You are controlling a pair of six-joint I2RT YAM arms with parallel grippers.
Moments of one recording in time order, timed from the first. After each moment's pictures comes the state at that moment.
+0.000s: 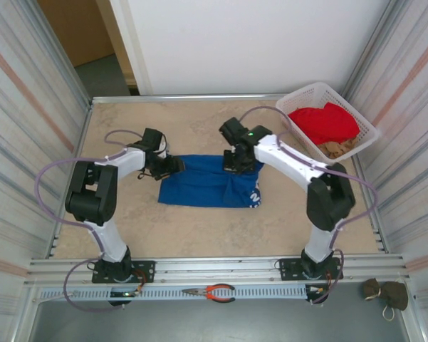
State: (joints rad) left arm -0.25 1.80 1.08 -0.44 0.31 -0.47; right arm 0.69 1.83 1.54 -0.97 -0.01 0.73
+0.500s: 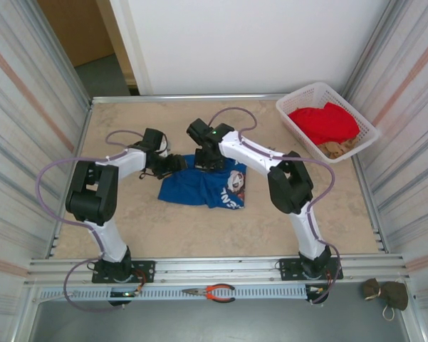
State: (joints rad) left arm -0.25 1.80 1.07 -0.39 0.35 -0.51; right arm 0.79 2.18 1.91 -1.00 -0.02 0.88
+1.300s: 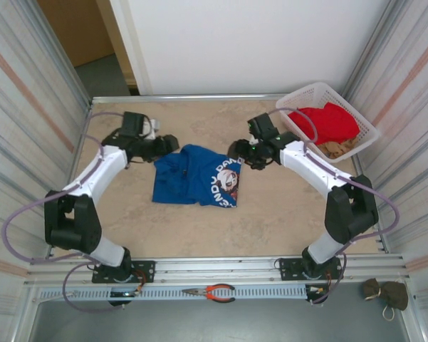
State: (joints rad) left arm -0.25 1.50 1.16 -0.57 0.39 -0.47; right arm 0.48 1.61 1.24 -0.63 -0.23 0.77
